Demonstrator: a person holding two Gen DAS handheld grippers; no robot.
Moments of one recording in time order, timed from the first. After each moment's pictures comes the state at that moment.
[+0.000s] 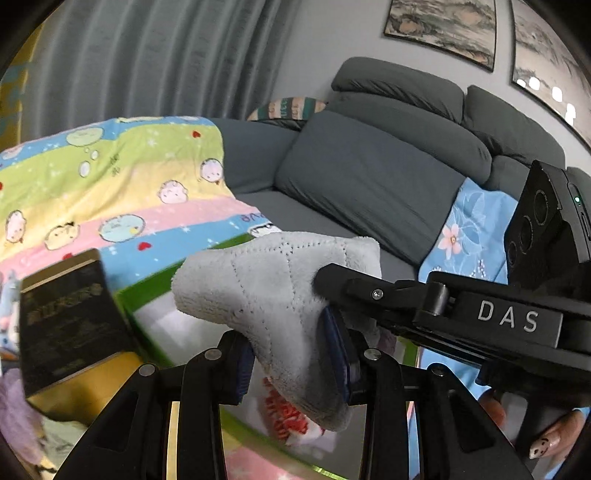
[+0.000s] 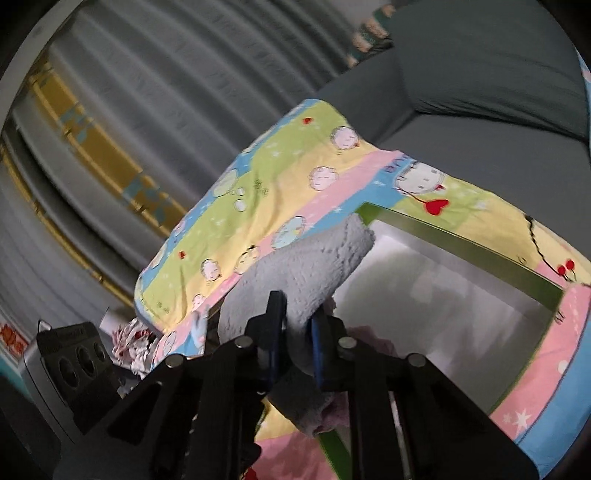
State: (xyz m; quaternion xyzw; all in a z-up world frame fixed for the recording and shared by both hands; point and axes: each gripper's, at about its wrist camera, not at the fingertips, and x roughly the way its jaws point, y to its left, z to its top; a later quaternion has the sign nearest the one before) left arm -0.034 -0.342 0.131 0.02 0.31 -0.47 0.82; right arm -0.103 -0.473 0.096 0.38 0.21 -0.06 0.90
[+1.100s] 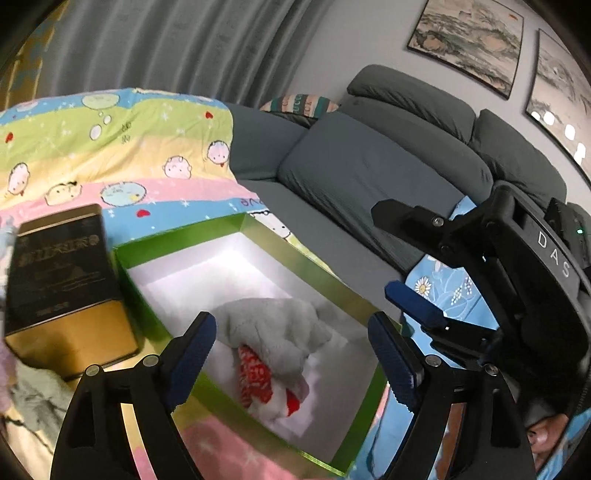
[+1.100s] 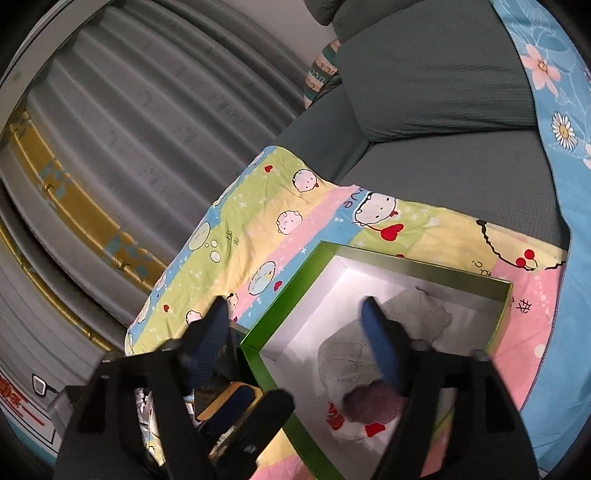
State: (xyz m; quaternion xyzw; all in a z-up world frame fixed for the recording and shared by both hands) left arm -0.046 -0.320 0.130 -0.04 0.35 -0.46 0.82; right arm -0.137 -0.480 0.105 0.40 0.14 -0.14 0.90
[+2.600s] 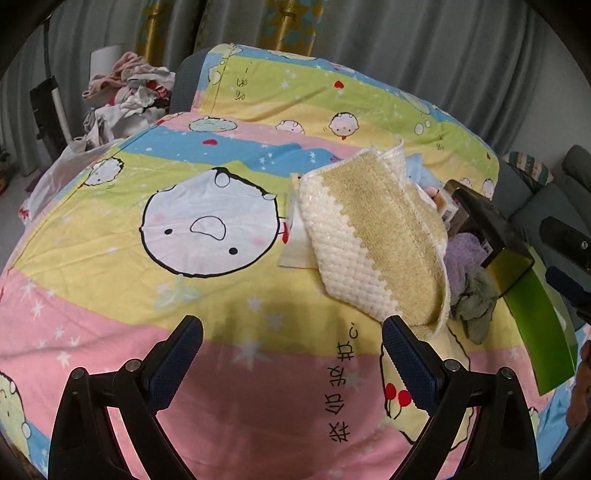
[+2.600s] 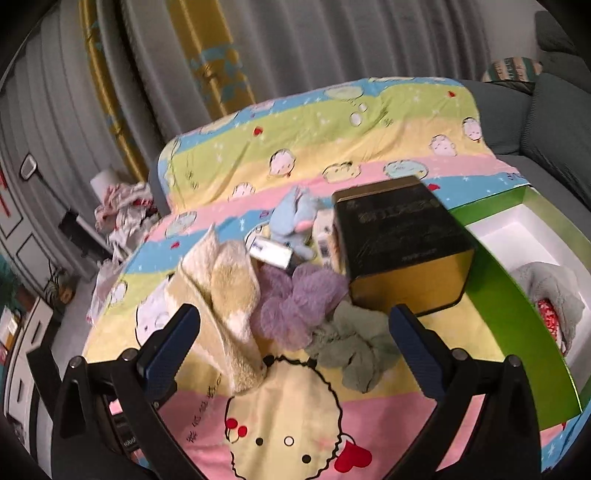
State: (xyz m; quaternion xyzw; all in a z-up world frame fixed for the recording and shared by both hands) left arm -0.022 0.020 0.045 -0.09 0.41 -0.07 0.91; right arm -0.029 -0.220 0.087 0.13 0.32 0.02 0.94
